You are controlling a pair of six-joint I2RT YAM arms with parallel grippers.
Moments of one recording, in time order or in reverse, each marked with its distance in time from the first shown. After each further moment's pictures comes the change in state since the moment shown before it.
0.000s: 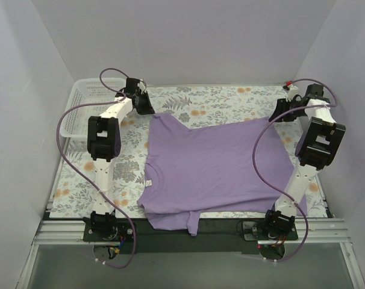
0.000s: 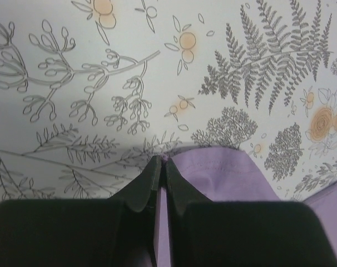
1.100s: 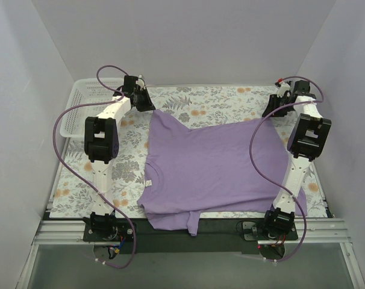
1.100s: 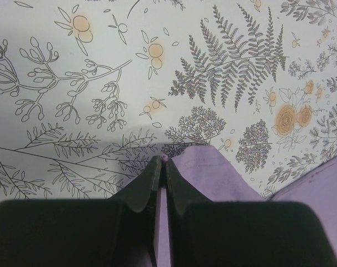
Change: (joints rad) left arm 0.000 -0.084 -0.067 0.052 0.032 -0.017; right arm 0.071 0.258 0.288 0.034 0.091 0.166
